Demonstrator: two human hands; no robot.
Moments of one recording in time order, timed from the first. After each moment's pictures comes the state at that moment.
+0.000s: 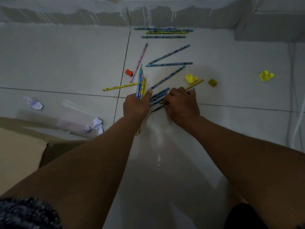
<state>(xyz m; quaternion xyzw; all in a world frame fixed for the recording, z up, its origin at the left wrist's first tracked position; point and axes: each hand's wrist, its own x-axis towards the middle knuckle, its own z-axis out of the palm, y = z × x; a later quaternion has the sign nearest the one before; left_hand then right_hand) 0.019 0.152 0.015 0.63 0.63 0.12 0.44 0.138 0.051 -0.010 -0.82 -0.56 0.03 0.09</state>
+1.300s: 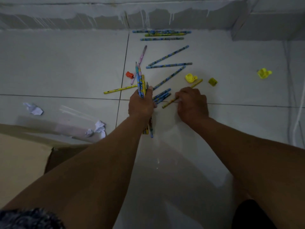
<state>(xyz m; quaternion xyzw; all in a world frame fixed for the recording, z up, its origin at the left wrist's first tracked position) 0.026 0.147 0.020 0.55 0.58 0.20 0.56 0.146 0.040 -0.010 -0.89 -0.42 0.11 0.17</state>
